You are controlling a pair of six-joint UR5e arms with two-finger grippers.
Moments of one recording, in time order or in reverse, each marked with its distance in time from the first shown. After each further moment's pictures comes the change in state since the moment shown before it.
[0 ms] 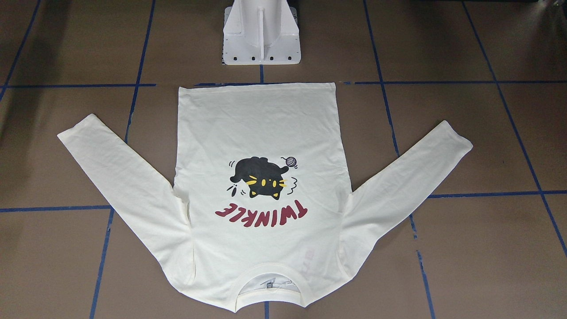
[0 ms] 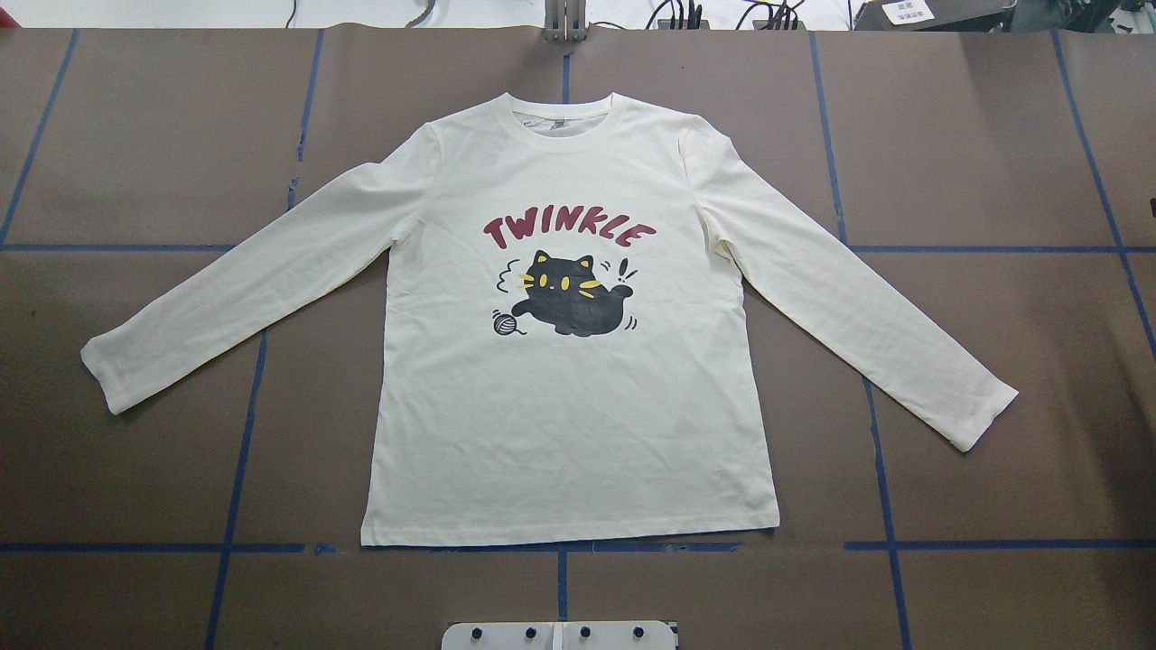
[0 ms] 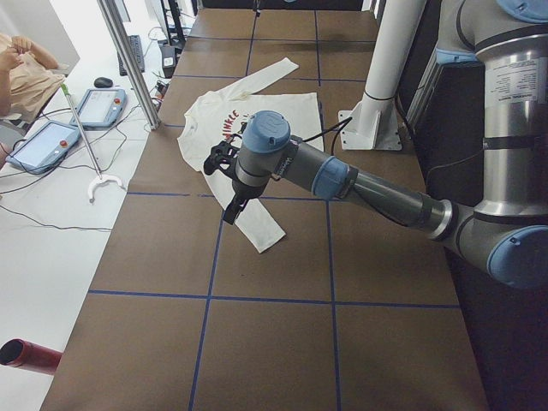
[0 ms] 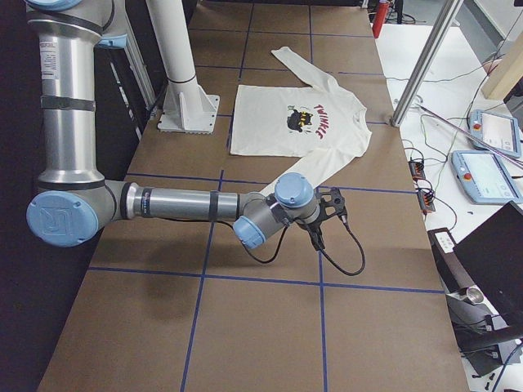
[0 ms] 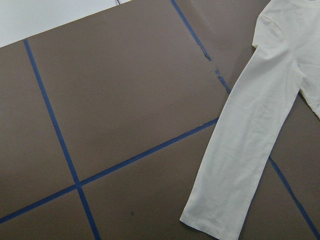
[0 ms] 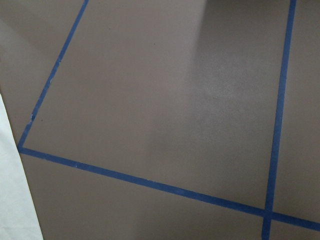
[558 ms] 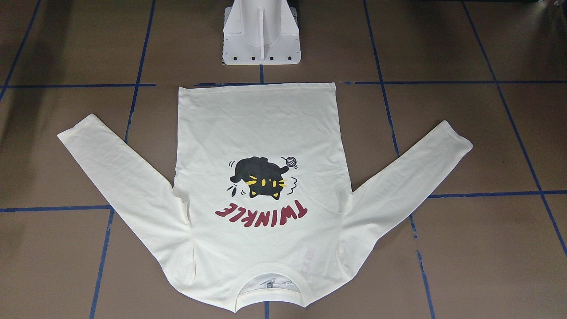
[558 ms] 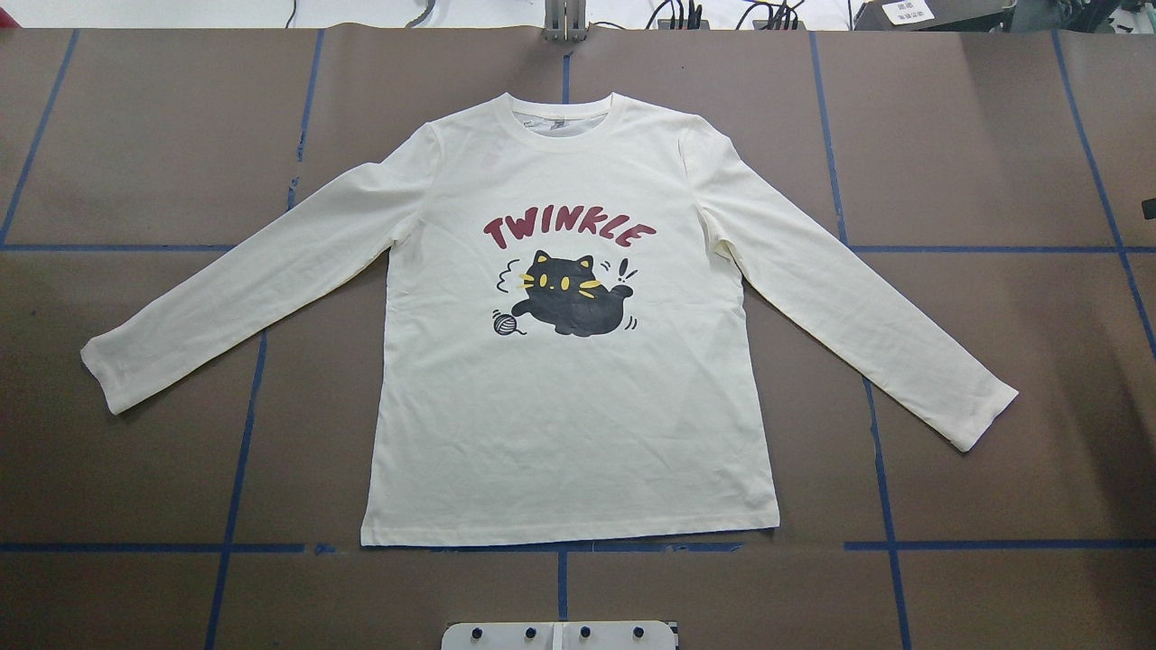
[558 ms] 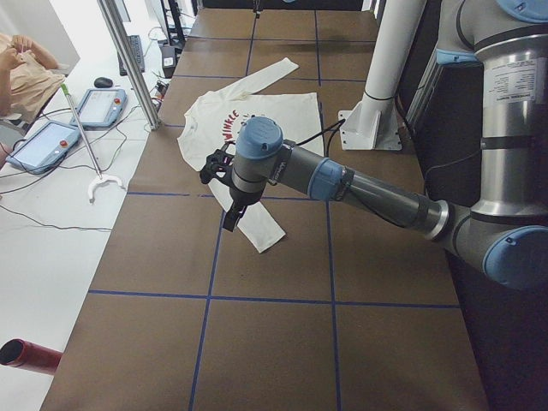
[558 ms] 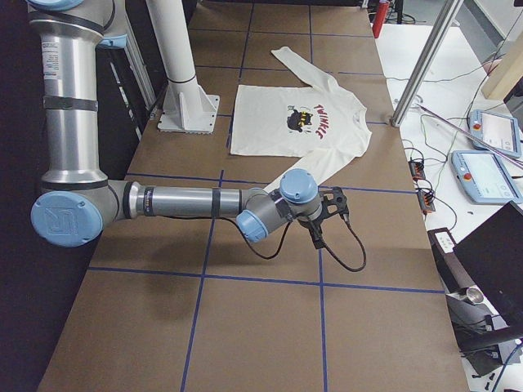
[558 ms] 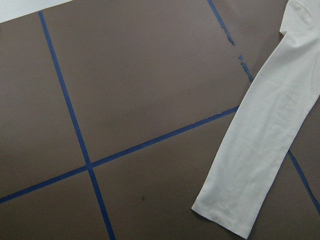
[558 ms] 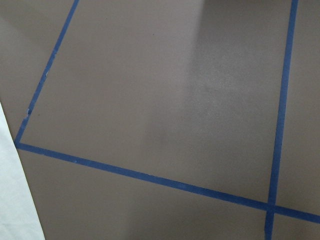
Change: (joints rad) left arm 0.003 -0.016 0.018 0.051 0.005 0.001; right arm -0.015 0.004 0.014 -0.057 -0.003 -0.022
